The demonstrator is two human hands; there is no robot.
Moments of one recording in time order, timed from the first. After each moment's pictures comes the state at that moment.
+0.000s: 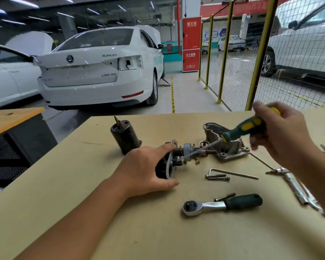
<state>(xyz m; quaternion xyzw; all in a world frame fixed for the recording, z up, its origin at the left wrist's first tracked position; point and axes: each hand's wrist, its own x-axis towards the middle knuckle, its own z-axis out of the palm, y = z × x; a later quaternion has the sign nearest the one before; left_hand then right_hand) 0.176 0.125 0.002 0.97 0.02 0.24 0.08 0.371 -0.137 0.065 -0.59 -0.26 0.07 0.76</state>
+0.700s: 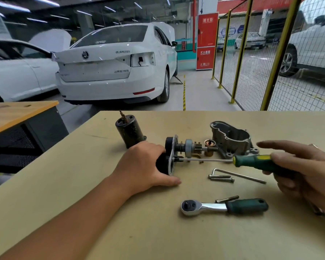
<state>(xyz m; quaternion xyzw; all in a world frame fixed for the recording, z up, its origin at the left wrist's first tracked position) 0.175 0.117 -0.004 0.96 0.10 0.27 0.04 0.391 -0.205 0.008 -0.64 -0.31 0.30 0.64</state>
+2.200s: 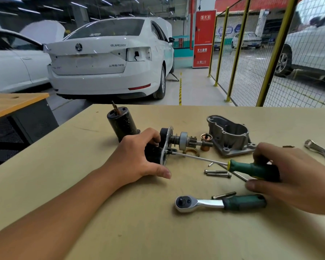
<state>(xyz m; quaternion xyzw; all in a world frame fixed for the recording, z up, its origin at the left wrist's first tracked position) 0.178 0.127 -0.005 0.93 0.10 0.27 0.25 0.358 -0.189 0.025 -0.85 -0.50 -0.02 0.19</state>
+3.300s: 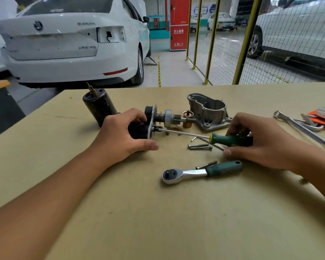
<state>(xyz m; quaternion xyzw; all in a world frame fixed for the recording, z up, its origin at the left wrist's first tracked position) 0.182 0.120 -0.005 0.92 0.08 0.29 0.27 0.361 -0.184 0.016 -0.84 -0.47 0.00 0.27</state>
